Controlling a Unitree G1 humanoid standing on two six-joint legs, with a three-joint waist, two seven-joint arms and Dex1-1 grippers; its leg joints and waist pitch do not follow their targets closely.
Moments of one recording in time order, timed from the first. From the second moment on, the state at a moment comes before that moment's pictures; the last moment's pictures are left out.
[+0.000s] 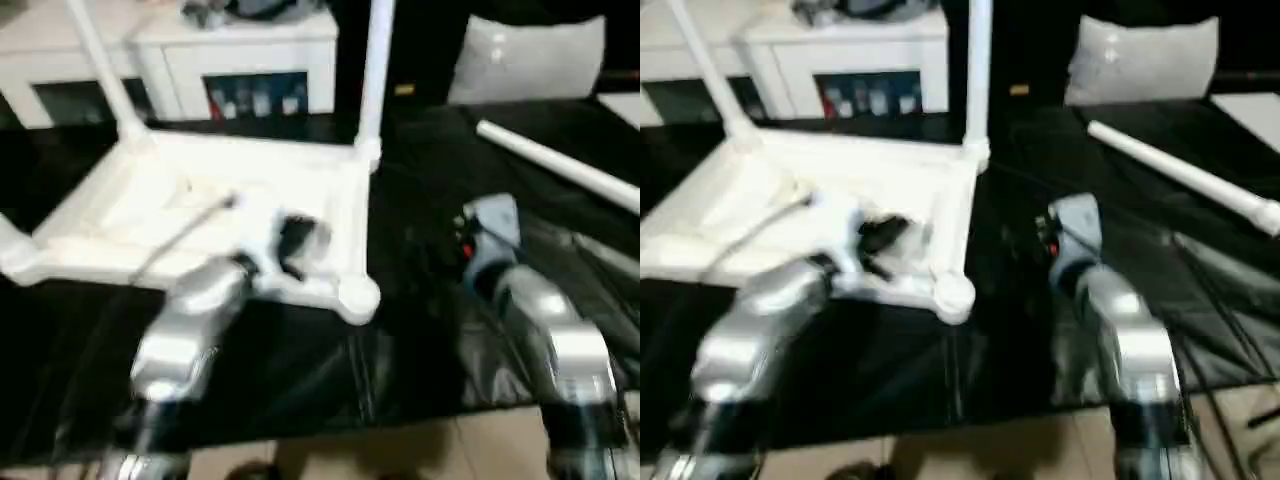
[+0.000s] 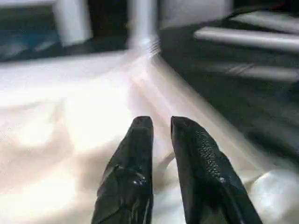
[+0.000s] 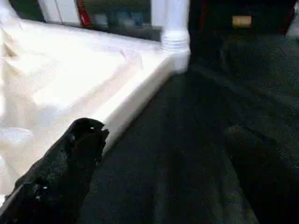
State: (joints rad) left arm -0.25 0.12 0.00 -0.12 -0.05 0.50 -0.39; right arm -0.26 -0.19 -0.07 -0.08 0.17 0.50 0.31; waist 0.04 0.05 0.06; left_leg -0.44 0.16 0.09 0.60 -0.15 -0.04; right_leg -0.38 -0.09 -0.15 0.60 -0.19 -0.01
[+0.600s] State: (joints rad) left arm -0.14 0.11 0.04 -0.25 -0.03 0.59 -0.26; right arm -0.22 -0.19 -0.07 -0.20 0.19 0.61 0.27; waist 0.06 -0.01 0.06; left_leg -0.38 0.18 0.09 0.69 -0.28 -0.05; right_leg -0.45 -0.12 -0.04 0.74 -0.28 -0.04
